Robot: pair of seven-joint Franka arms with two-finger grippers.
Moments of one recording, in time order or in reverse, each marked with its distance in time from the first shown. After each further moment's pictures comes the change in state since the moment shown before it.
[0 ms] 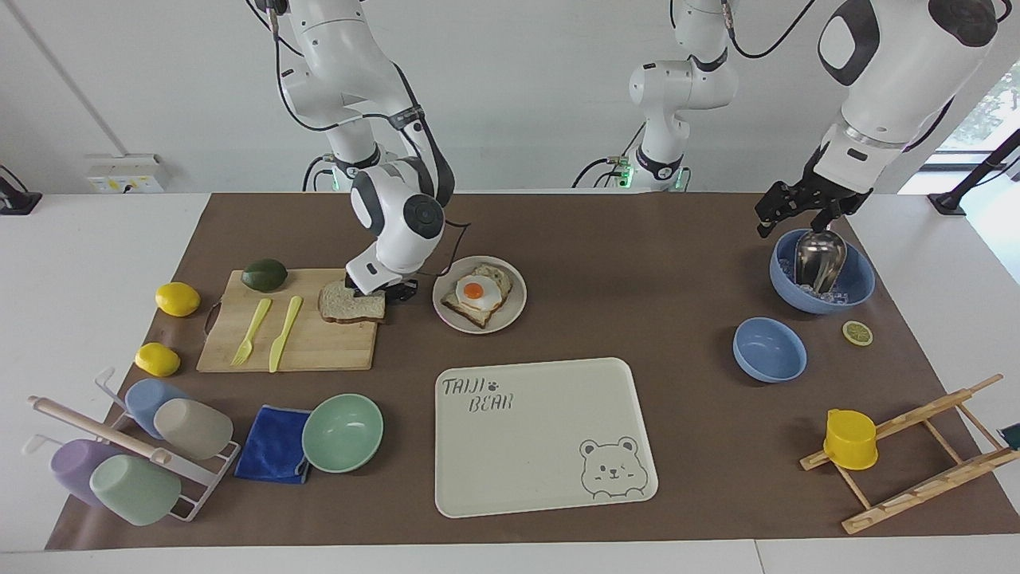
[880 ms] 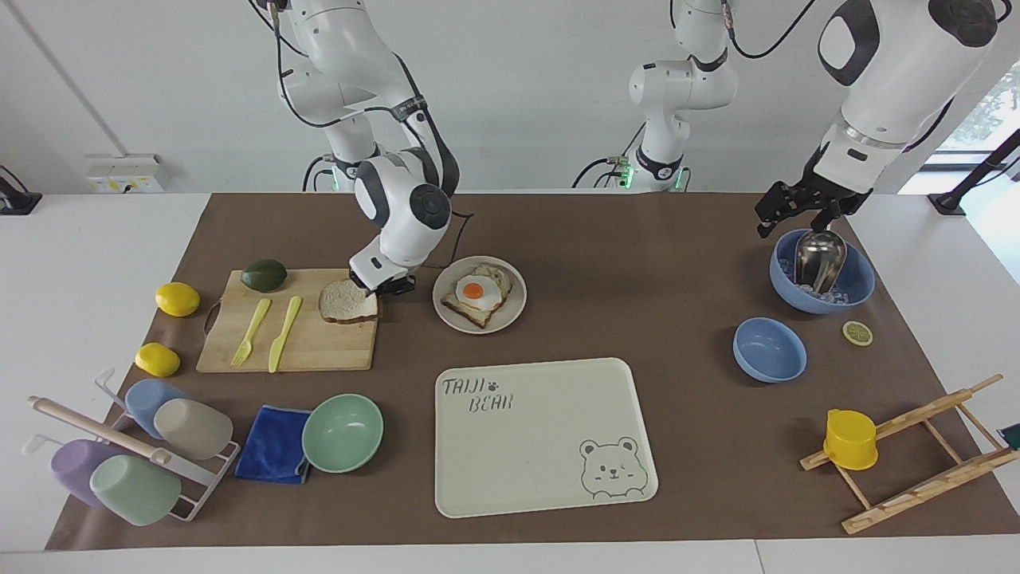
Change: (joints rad) left arm 0.000 0.000 0.000 0.000 0.000 0.000 0.000; right arm 0.010 -0.012 0.041 0.090 -0.009 -0.123 -0.049
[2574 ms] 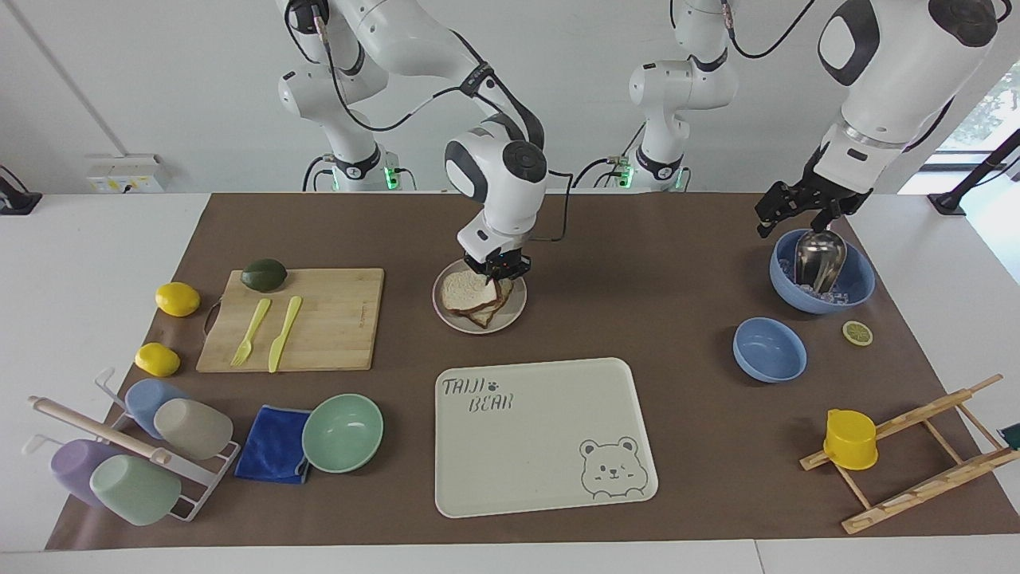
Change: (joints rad) left arm 0.000 0.000 0.000 0.000 0.000 0.000 0.000; right arm 0.120 0.116 0.131 0.220 0.284 0.124 0.230
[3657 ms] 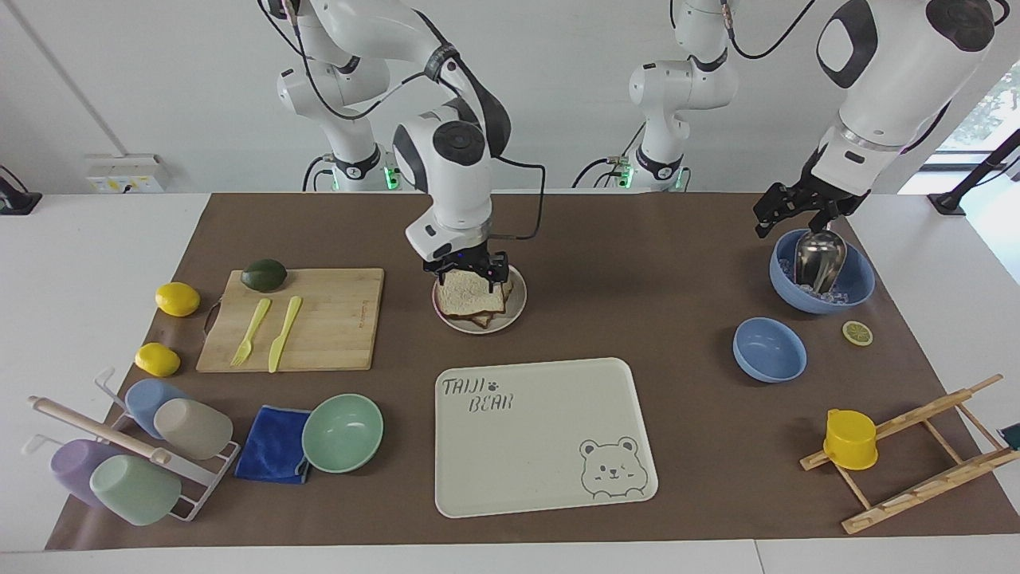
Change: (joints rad) left arm 0.000 -0.003 -0.002 -0.016 0.000 -0.003 0.000; right arm -0.192 -0.137 -0.002 0.018 0.072 -0.044 -0.173
